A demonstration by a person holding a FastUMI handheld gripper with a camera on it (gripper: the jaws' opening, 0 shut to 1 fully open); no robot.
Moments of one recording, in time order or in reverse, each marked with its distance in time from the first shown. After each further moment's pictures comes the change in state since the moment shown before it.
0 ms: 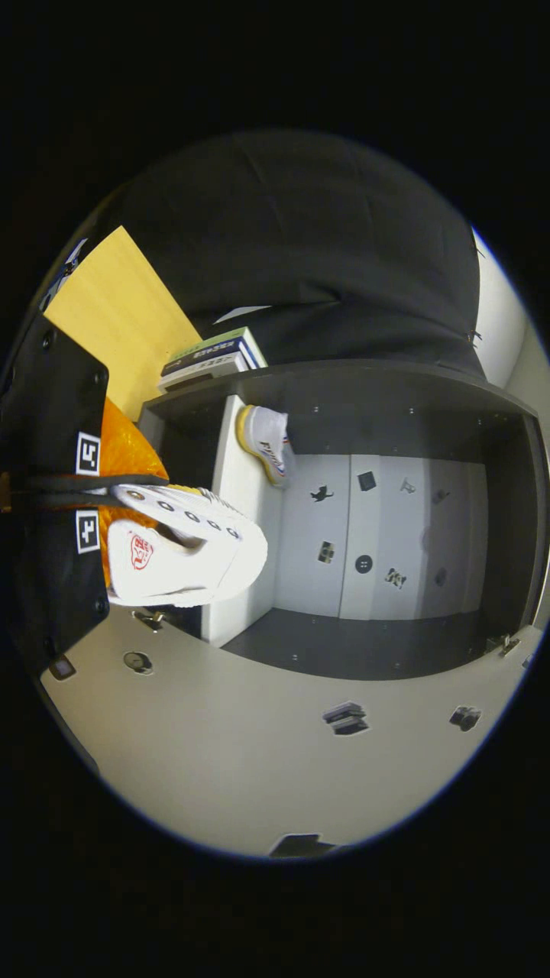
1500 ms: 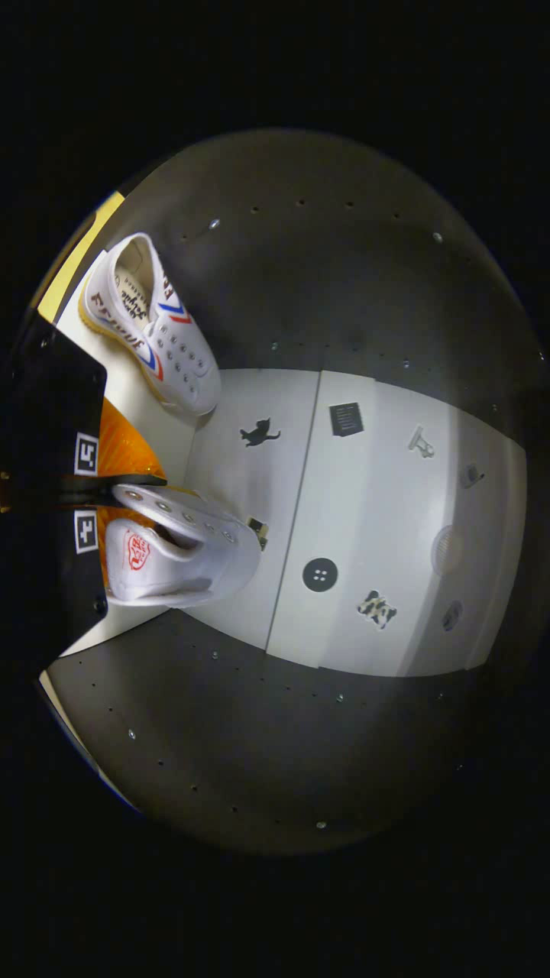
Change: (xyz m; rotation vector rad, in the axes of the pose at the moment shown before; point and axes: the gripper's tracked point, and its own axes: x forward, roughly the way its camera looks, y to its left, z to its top) arm 0.244 -0.059 0.093 -0.100 0.010 -0.145
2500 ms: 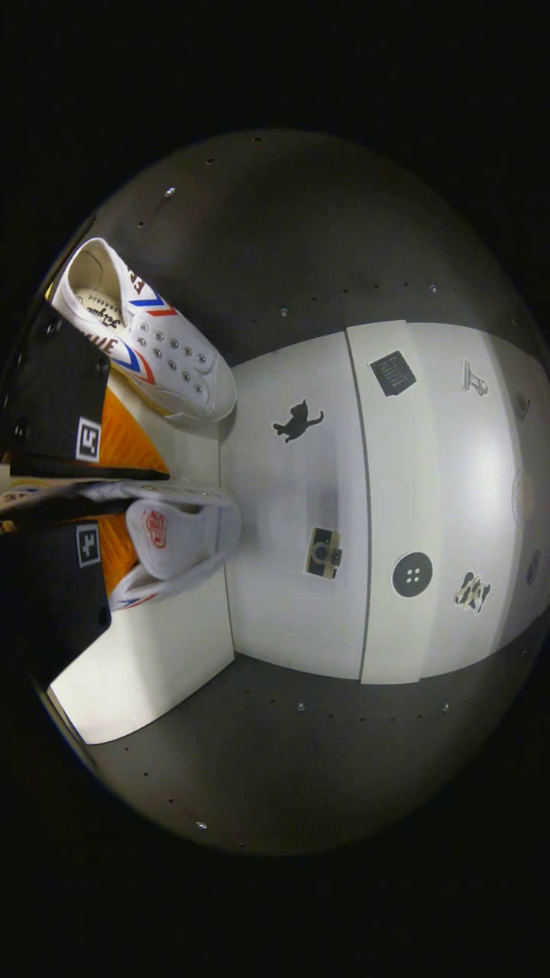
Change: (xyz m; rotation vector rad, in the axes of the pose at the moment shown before) arm 0.033 0.030 -0.029 0.274 0.188 0.072
